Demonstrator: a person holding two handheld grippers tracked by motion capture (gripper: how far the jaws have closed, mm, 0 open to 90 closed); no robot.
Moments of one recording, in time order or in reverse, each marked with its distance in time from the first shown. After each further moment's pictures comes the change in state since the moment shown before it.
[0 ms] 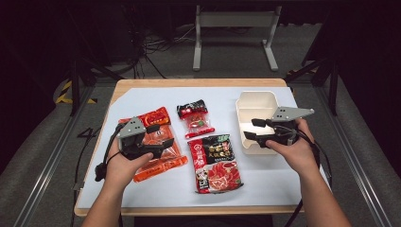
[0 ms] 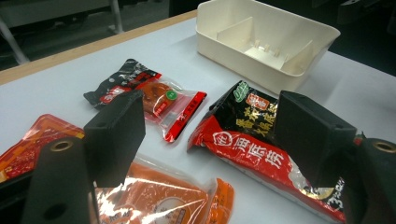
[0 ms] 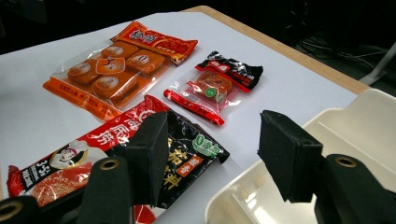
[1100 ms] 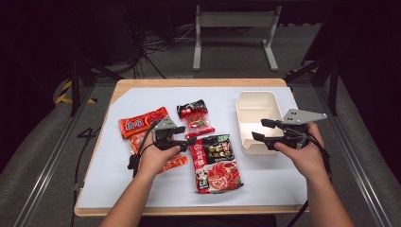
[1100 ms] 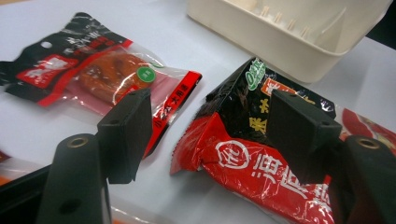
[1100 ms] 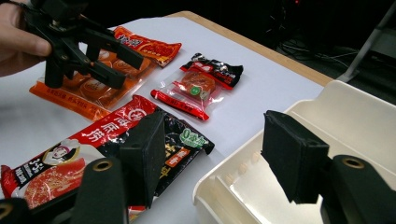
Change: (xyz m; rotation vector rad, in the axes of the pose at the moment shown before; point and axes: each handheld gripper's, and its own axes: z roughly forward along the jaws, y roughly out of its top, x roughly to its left) left arm 0.011 -0.025 0.105 0.089 -0.088 -0.073; right arm 0.002 -0.007 -0.022 -0.027 -0.068 0.021
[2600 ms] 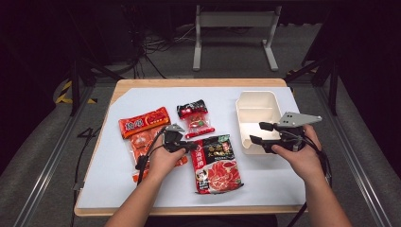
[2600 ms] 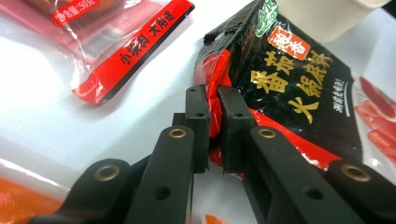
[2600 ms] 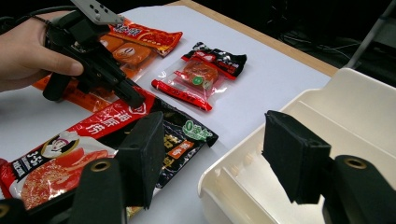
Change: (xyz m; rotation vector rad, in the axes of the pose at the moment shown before) left arm 0.001 -0.017 0.028 0.175 -0.066 -0.171; right arm 0.005 -0.006 0.006 0.037 -0.004 0.005
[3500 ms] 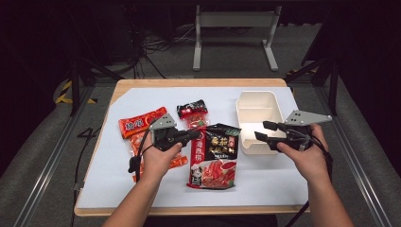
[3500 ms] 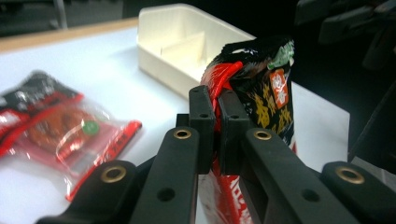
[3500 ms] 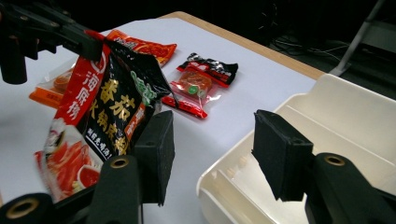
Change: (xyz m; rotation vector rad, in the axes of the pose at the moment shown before) left arm -0.060 0.031 -0.074 -0.317 -0.038 0.186; right arm 0.003 0.007 -0.017 -0.033 -0.021 0.030
